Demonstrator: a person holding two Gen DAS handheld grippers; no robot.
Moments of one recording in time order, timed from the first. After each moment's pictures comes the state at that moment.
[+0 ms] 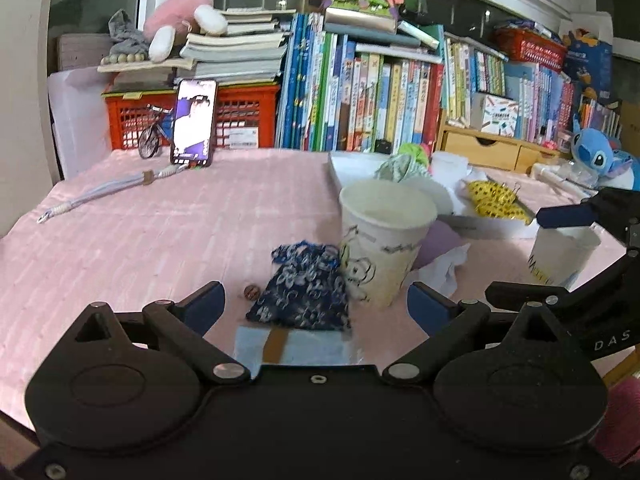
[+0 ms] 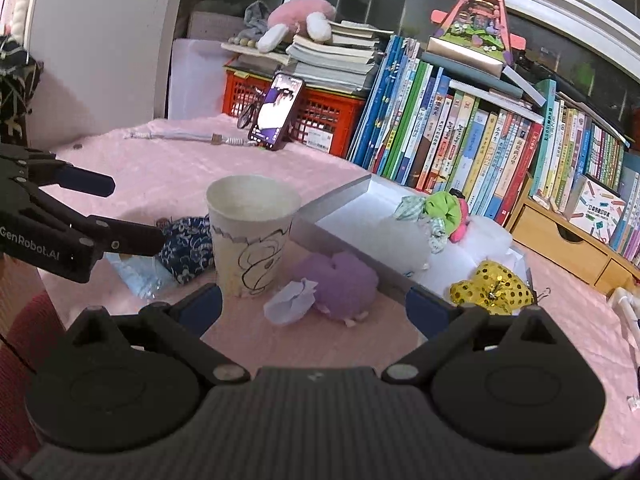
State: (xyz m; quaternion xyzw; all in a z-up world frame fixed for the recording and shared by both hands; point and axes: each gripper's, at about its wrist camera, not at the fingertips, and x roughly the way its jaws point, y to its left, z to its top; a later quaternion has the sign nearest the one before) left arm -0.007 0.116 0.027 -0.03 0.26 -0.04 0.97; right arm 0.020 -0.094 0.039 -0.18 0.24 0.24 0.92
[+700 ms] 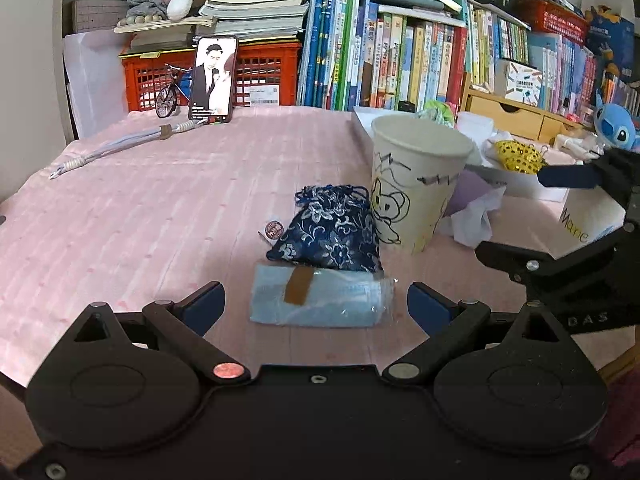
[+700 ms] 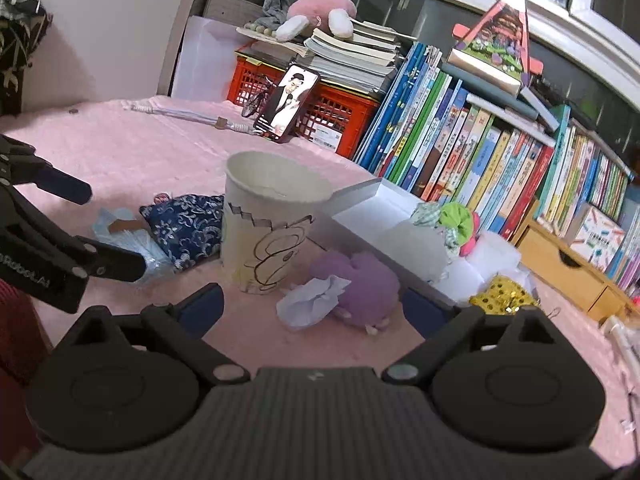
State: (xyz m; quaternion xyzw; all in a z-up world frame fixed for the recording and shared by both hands) left arm -0.009 0.119 -0.010 -0.02 0.30 -0.02 0.96; right arm 0.021 -0.062 0.007 -0.24 0.22 0.21 0.92
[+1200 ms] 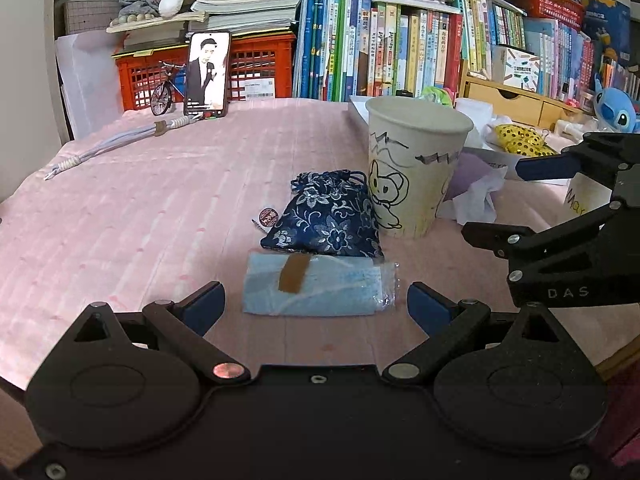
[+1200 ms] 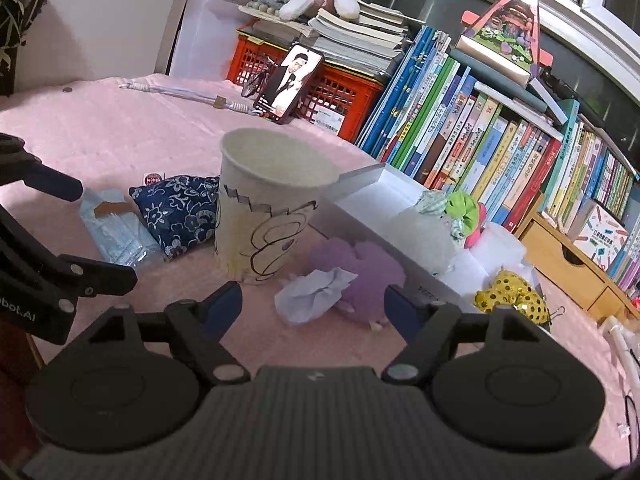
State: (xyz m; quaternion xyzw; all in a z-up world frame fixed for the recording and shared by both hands) left arm -0.005 0.113 -0.021 -0.01 0.30 -0.02 0.95; right arm 0.034 -0.053 -0.002 -0.25 0.24 0.21 0.91
